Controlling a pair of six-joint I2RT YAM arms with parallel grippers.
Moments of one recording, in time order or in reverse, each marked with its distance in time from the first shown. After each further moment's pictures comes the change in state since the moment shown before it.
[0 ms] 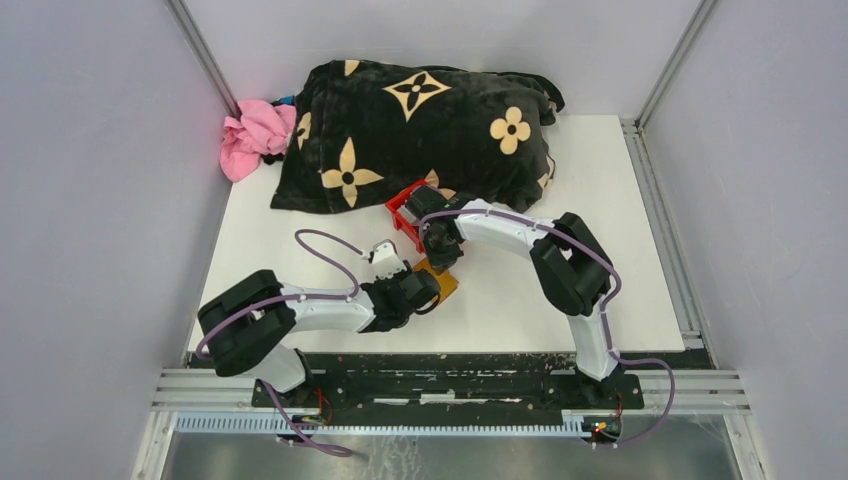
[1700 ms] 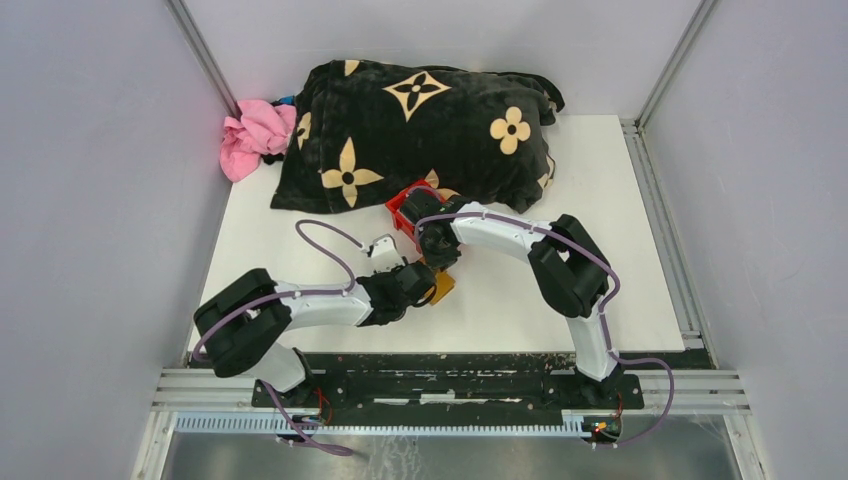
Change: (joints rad) left arm 0.053 -0.025 0.021 -0.034 0.042 0.101; right arm 0.030 -0.008 0.025 -0.019 0.085 0.000
